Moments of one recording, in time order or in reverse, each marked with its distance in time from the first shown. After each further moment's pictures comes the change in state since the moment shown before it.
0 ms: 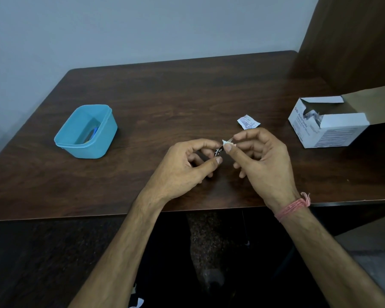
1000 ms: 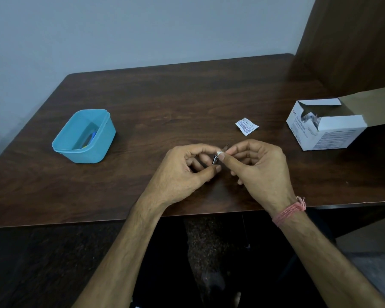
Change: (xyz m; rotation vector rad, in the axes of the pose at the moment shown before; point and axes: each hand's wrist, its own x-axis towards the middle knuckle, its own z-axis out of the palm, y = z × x) left_hand 0.004 -0.006 0.002 0.020 0.009 0.042; right_hand -0.002 -0.004 0.004 -0.113 0.006 0.042
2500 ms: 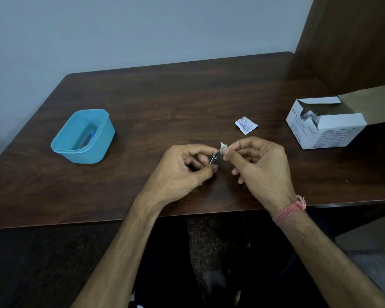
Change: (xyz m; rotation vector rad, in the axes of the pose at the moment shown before) left_hand 0.000 0.001 -0.004 -0.026 -0.005 -0.031; right_hand 0.001 -0.002 -0.001 0.031 0.018 0.043
